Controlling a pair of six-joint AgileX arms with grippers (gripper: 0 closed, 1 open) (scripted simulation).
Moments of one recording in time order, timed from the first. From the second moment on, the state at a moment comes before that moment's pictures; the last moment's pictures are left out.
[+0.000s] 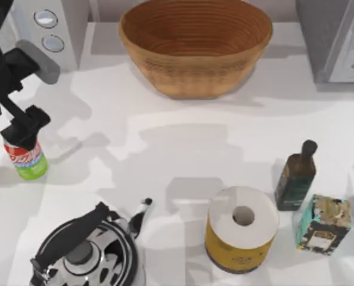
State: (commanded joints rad) left arm -0.09 1.94 1.57 -1.21 0.00 0.72; right arm 0.00 0.00 0.00 0.00 0.00 0.00
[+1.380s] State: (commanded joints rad) left arm -0.09 1.99 1.41 -1.00 0.00 0.72; right arm 0.00 0.00 0.00 0.00 0.00 0.00
